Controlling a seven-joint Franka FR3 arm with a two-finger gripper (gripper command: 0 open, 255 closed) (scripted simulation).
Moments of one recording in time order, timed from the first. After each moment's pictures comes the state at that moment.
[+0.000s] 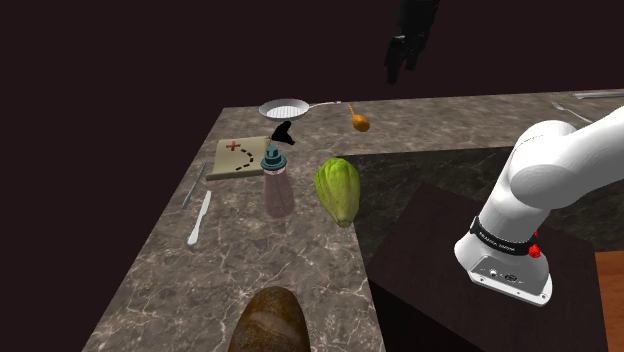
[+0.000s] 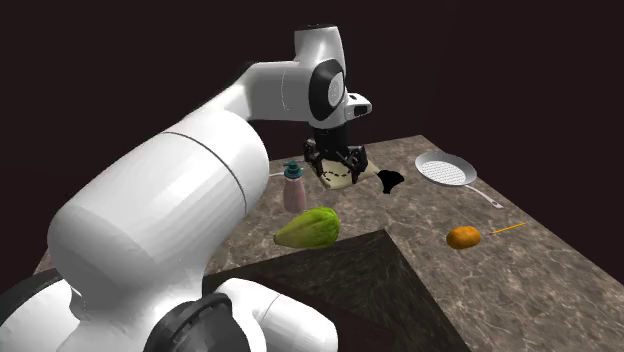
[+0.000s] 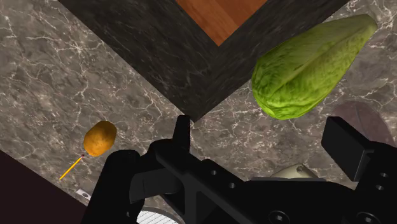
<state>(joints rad) -0.02 -0.80 0.07 -2.36 -0.09 1.67 0.10</state>
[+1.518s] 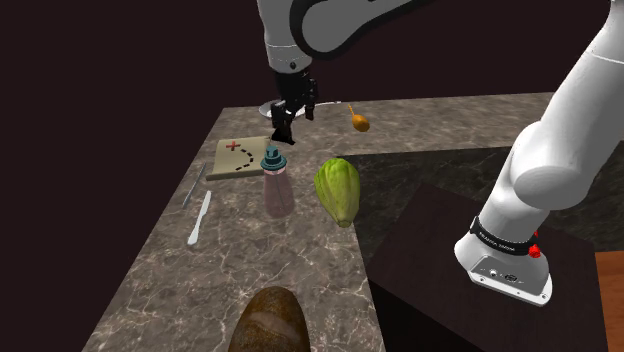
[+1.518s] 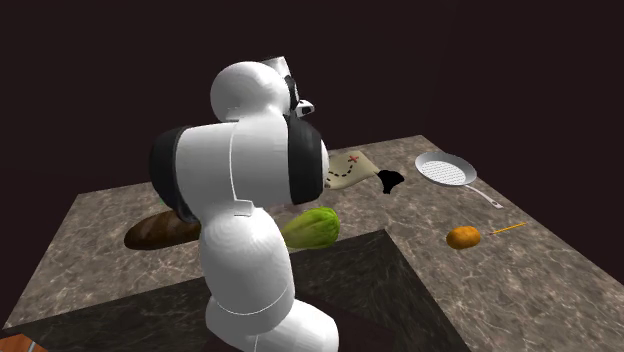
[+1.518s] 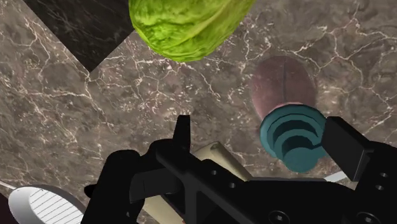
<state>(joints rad) 0.04 -0.09 0.38 -2.01 -0.16 1.92 0.42</state>
